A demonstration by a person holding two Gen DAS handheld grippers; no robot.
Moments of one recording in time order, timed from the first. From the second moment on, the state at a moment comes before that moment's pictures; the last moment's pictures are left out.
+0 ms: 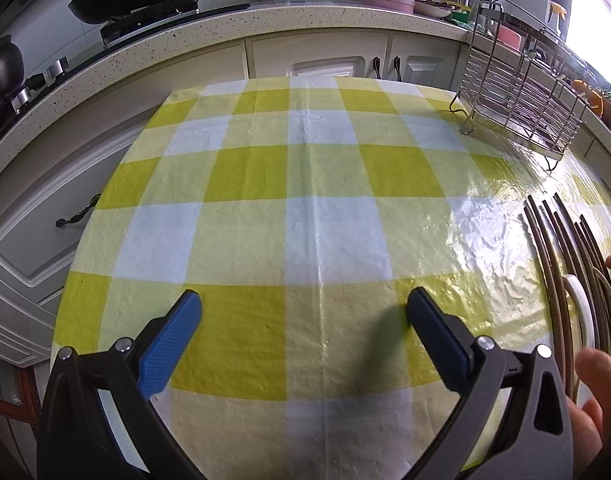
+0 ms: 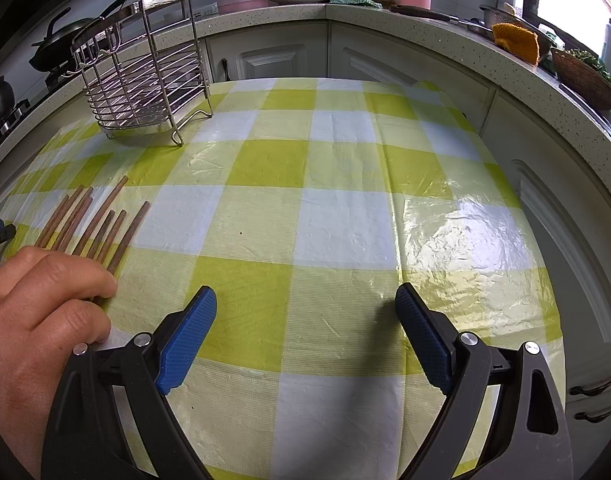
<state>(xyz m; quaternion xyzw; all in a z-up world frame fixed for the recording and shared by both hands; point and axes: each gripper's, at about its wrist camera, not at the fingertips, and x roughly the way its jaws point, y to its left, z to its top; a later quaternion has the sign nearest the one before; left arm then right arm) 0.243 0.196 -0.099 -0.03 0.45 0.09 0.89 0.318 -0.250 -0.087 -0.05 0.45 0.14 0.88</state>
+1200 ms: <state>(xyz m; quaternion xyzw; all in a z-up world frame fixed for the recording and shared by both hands) 0.242 0.188 -0.094 -0.01 0.44 0.10 0.89 0.315 -0.252 -0.083 -0.04 0.44 0.14 0.89</state>
